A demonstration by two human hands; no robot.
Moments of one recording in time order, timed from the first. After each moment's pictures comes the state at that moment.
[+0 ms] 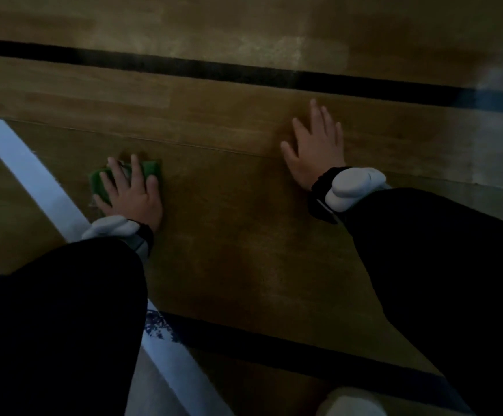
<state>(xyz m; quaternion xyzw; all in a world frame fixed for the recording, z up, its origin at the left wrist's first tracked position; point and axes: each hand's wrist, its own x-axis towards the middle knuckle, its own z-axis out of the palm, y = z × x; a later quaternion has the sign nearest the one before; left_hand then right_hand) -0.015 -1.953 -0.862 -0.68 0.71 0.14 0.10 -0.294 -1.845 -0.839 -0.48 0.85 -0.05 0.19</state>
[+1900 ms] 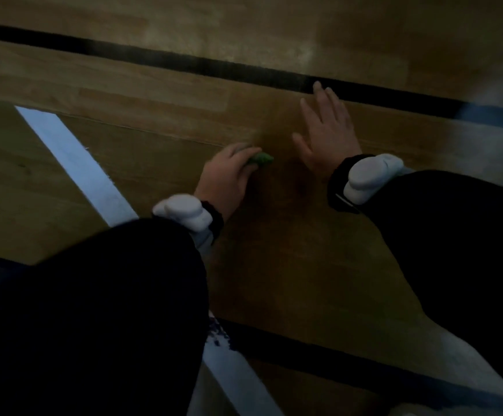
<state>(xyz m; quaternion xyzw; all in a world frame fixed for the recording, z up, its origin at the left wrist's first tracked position) -0.050 -1.965 -0.824 -0.38 0.88 0.27 -0.10 -0.243 -1.916 -0.817 -0.57 0.81 -0.02 0.14</state>
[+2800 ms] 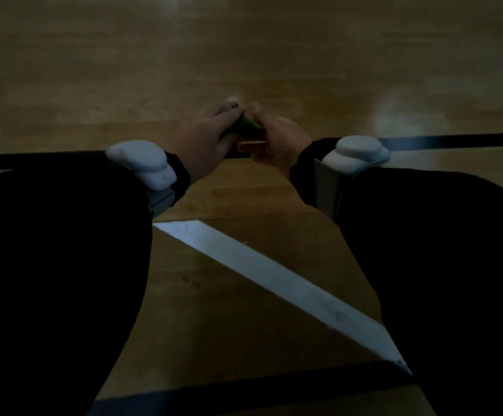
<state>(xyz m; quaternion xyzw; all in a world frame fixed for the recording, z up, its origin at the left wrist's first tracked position) 0.122 -2.327 -0.711 -0.12 0.96 0.23 -0.10 0.020 -2.216 -0.698 -0.10 0.72 -0.53 0.45</state>
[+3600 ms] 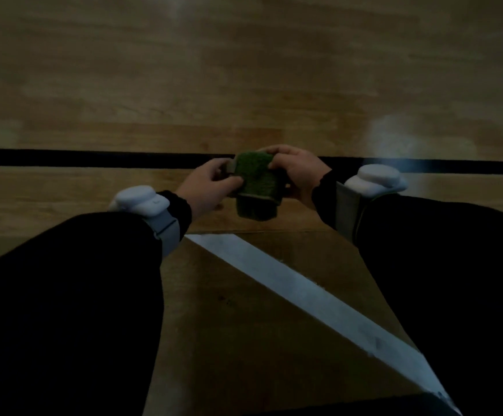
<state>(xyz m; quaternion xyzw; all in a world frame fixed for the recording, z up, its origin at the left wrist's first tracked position) 0.171 -2.368 -0.762 -0.37 0.69 0.63 0.05 0.036 -2.258 -0.726 -0.08 0.72 -0.47 0.50</state>
